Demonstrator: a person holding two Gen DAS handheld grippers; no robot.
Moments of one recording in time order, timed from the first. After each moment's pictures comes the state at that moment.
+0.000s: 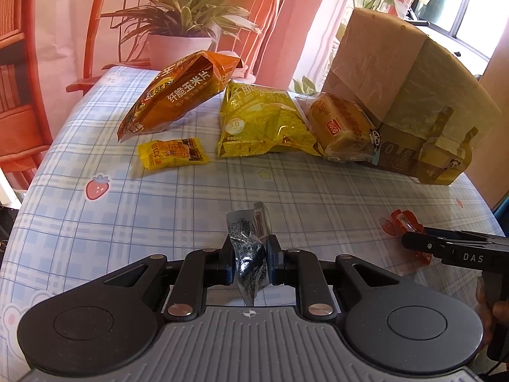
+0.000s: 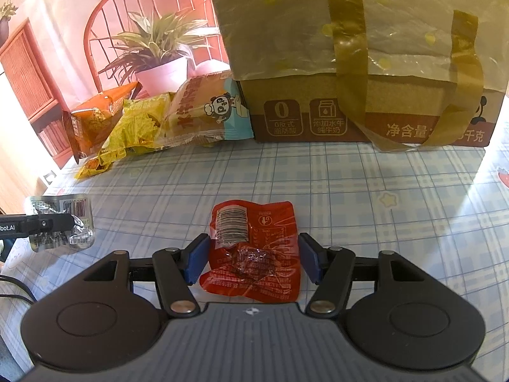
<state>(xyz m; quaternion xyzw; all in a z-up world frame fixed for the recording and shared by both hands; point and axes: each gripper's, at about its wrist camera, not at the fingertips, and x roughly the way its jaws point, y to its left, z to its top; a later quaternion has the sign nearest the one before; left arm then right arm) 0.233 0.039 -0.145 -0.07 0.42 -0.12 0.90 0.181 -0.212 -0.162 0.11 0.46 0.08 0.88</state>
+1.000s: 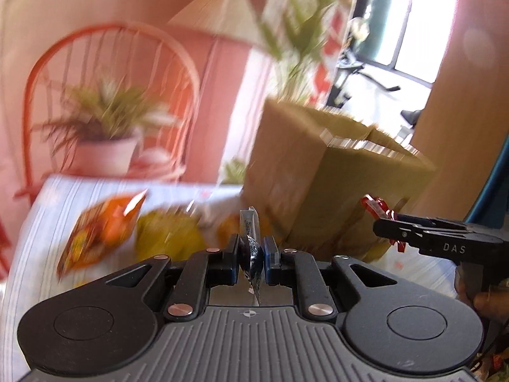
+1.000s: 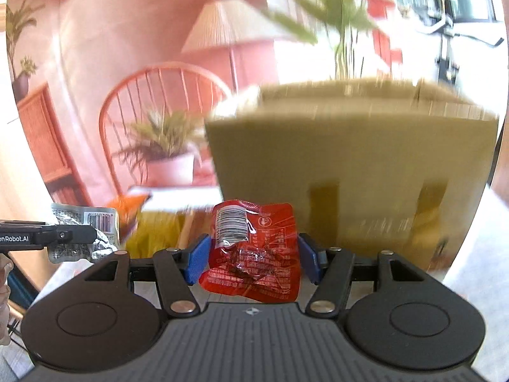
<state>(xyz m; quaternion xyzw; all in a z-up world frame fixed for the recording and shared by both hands) 0.267 -0.023 -0.040 -0.06 0.29 -0.21 0.93 0.210 -0.251 -0.054 0.10 0.33 0.08 0.94</state>
